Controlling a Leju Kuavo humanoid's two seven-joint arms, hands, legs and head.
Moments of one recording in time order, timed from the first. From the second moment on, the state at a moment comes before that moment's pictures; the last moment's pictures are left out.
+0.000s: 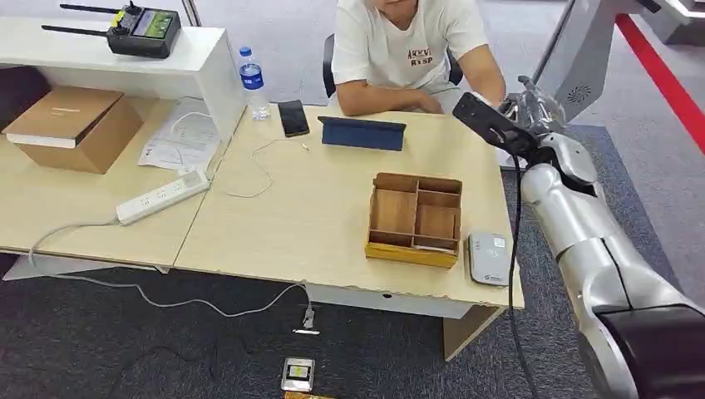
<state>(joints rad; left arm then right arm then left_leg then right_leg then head) -0.10 -0.14 -0.41 -0.18 -1.12 0.44 -0.17 -1.15 -0.07 0.38 -0.35 0.92 -0.14 -0.11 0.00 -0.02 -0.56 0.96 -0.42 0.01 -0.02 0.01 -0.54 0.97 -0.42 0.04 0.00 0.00</state>
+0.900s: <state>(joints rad) -0.10 -0.14 -0.41 -0.18 -1.10 0.44 -0.17 -1.16 -0.04 0.38 -0.32 0.91 -0.14 -0.11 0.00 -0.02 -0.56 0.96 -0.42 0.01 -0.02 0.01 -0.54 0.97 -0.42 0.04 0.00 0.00</state>
